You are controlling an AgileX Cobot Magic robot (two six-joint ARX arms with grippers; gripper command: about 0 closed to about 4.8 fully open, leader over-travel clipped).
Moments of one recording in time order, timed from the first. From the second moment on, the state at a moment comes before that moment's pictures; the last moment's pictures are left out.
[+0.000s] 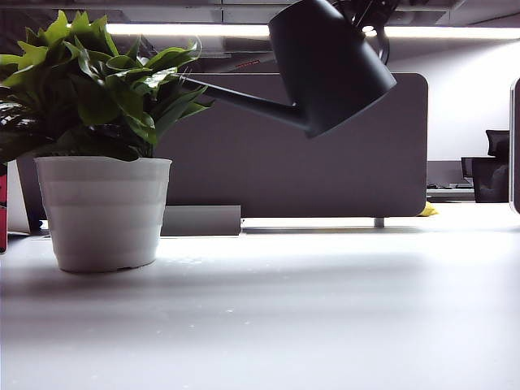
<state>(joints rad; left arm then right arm) -0.33 0.81 0.96 -0.72 -0.31 0.04 0.31 1.76 1.75 -0.05 0.08 -0.99</state>
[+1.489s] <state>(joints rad) -0.33 0.81 1.04 -0.86 -0.35 0.05 0.30 1.78 1.75 0.14 -0.02 -1.35</state>
